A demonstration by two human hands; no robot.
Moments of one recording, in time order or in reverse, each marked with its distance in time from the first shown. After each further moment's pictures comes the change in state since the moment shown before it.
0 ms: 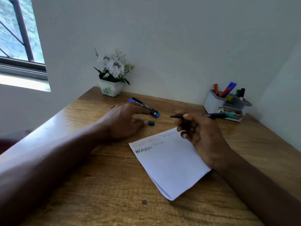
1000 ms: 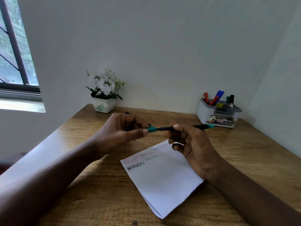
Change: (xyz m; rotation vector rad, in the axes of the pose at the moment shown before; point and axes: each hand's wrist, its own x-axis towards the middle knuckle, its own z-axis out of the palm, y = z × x) left_hand -0.005 0.008 -0.001 -0.808 -0.020 0.111; right_hand -0.004 -0.003 -0.001 0.077 -0.043 0.013
